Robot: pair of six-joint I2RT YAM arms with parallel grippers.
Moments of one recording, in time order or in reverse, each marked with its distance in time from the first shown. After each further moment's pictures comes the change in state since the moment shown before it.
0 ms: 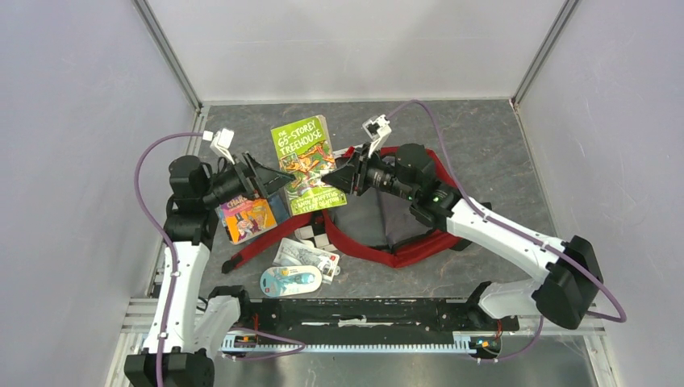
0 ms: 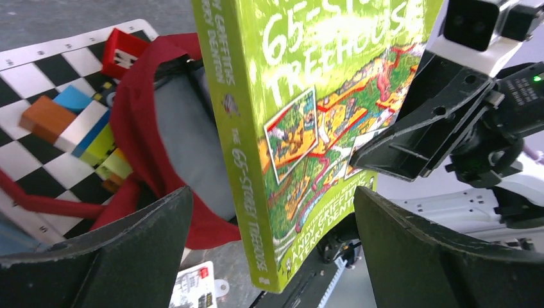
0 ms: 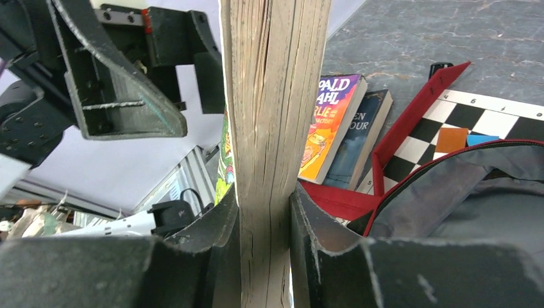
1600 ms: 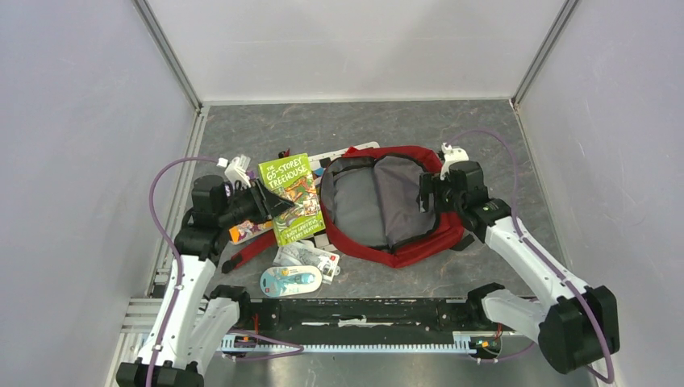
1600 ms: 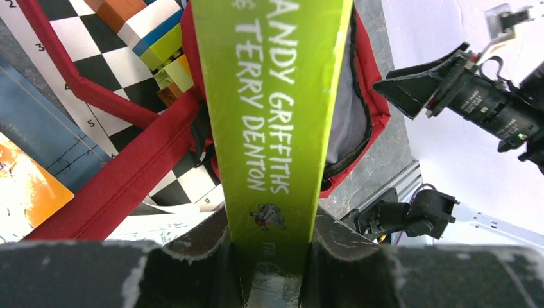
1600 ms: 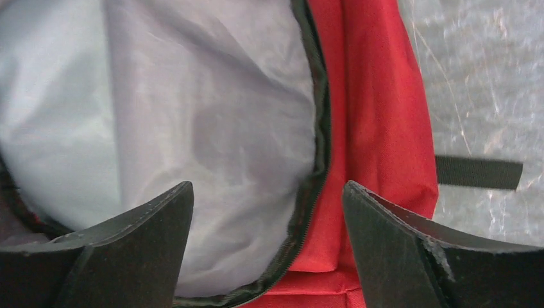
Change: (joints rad) left arm -0.147 -0.093 -0.146 -0.178 -0.287 0.037; right arm -0.443 -0.290 -0.320 -0.563 0.326 -0.368
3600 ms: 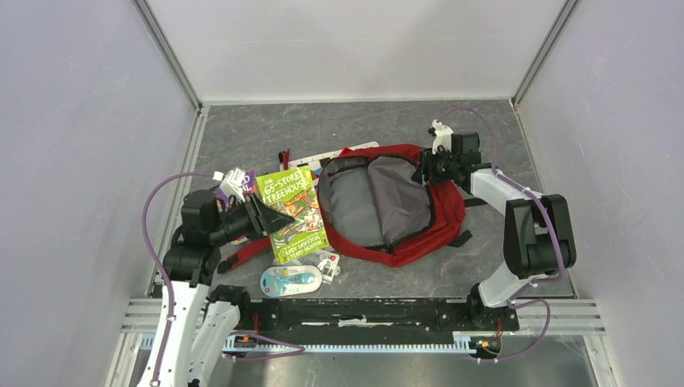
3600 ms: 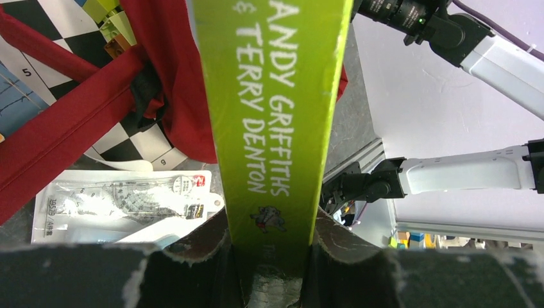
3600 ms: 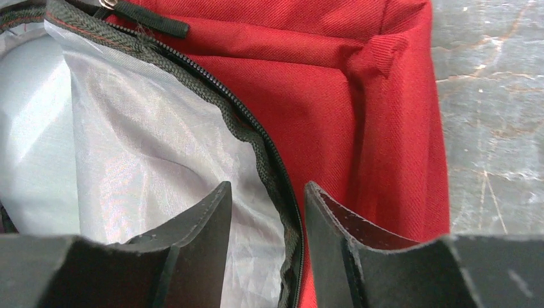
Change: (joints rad) left arm 0.000 -0.174 0.032 -0.200 0.078 -0.066; right arm -0.249 0.557 0.204 0.257 -0.443 -0.172
